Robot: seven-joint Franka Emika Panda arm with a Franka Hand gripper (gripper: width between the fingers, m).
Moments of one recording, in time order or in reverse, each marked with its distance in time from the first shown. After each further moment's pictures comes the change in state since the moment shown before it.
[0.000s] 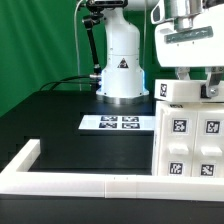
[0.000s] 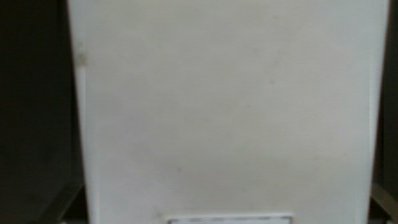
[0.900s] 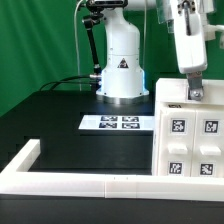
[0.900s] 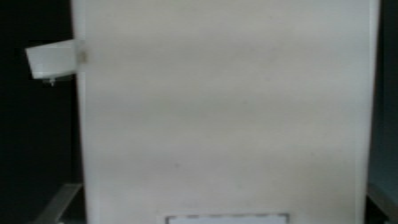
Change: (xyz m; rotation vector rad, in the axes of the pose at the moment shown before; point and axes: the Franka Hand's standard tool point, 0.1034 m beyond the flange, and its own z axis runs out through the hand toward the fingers) arm 0.001 0.002 0.001 0.001 -0.061 0.503
